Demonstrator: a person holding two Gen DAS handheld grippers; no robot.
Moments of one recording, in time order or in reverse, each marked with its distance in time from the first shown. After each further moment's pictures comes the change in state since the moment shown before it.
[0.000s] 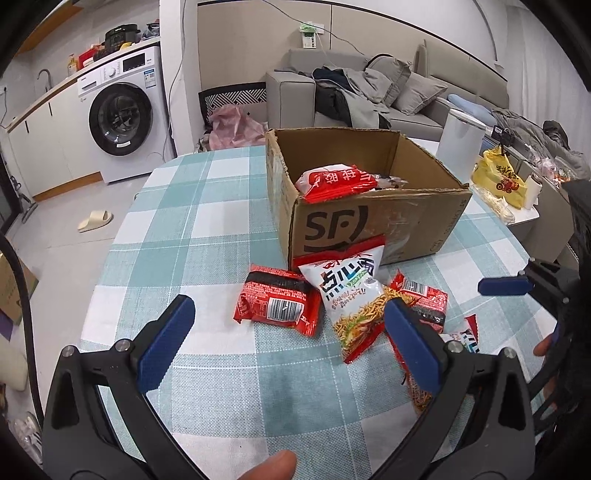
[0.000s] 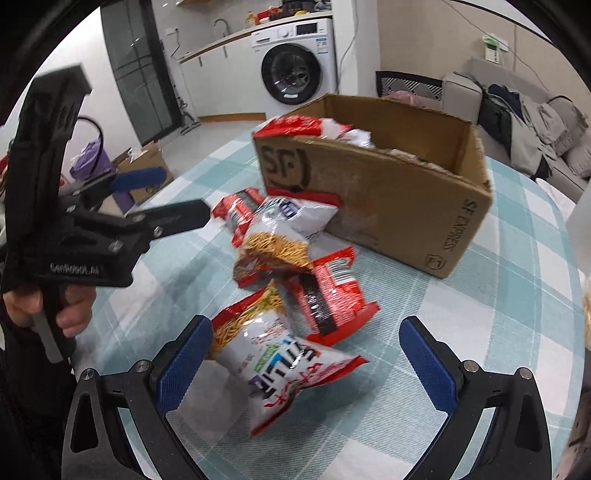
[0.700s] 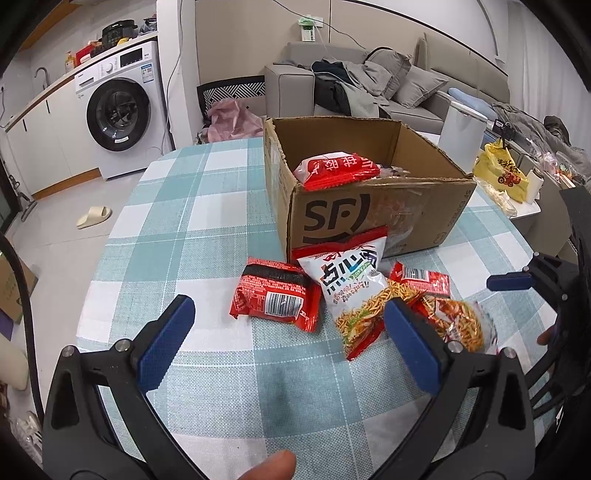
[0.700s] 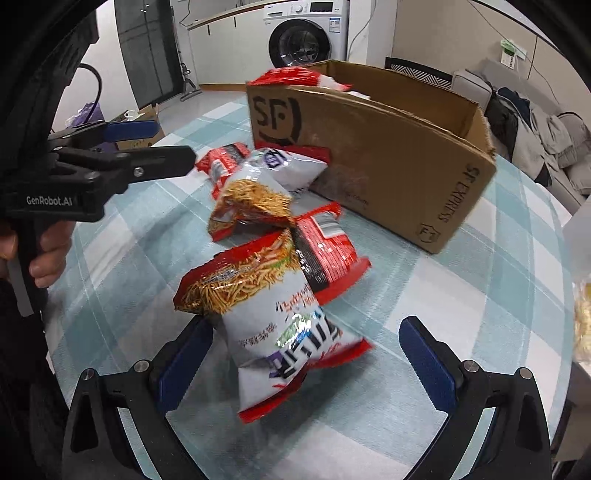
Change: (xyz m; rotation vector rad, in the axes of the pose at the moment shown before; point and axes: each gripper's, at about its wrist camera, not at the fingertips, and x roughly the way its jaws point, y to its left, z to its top) left arm 0.014 -0.002 -0.004 0.009 0.026 0.002; right arm 0.012 -0.021 -0.020 -0.062 0.080 -0.078
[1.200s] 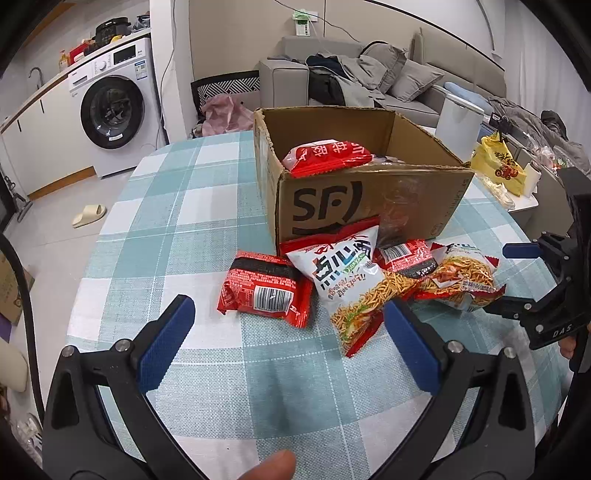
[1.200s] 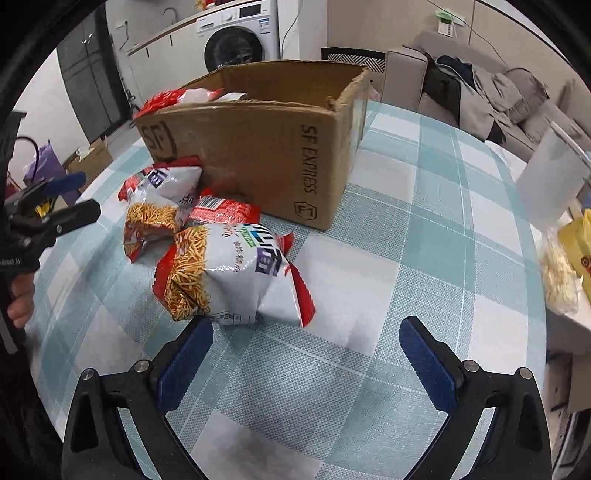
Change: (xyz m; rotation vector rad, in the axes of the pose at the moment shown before) left arm 0.012 -0.008 -0.004 0.014 0.022 -0.017; right arm -0.008 -0.073 -0.017 0.191 -0.013 -0.070
